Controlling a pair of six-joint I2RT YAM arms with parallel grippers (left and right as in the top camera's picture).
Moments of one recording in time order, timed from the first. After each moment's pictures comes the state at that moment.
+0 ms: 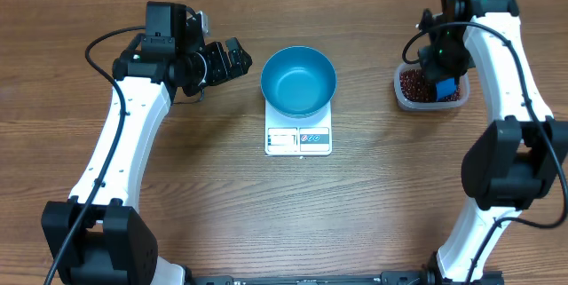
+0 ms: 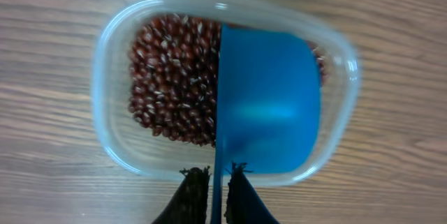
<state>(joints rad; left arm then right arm) -0.10 1.68 1.45 -0.76 0.39 -0.44 -0.03 2.08 1.92 -1.34 0.12 -0.25</state>
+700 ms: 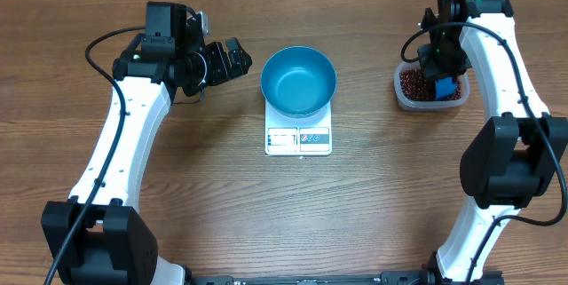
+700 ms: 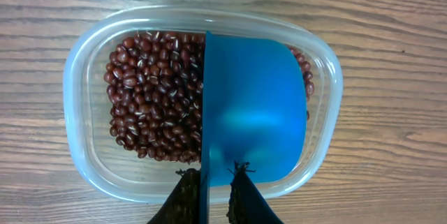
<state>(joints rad) -0.10 1.68 1.45 -0.76 0.39 -0.44 -0.02 2.09 1.91 -1.28 0.17 -0.17</state>
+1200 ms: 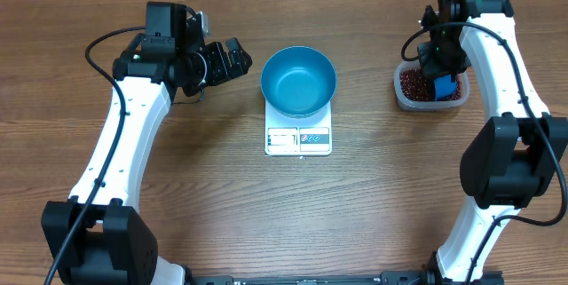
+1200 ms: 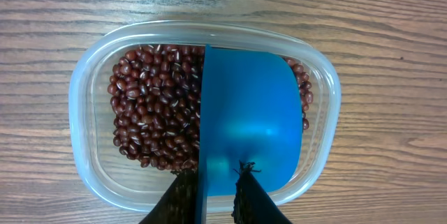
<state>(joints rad) -0.10 1.68 1.45 -0.76 0.39 -0.44 -0.02 2.09 1.91 -1.26 0.16 -0.16</state>
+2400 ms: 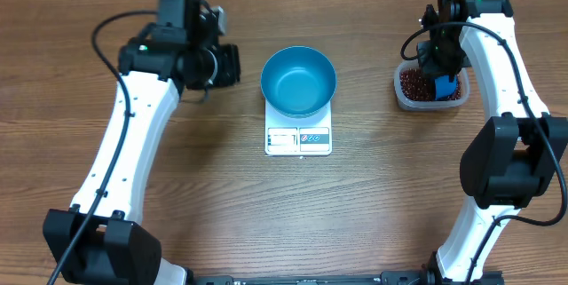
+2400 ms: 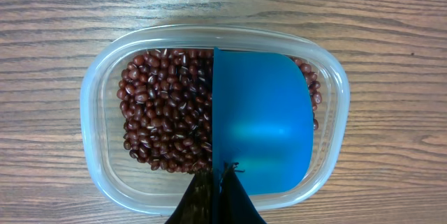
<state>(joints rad) -0.18 1.68 1.58 -1.00 0.33 -0.28 -0.02 2.09 1.91 -1.26 0.14 -0.12</state>
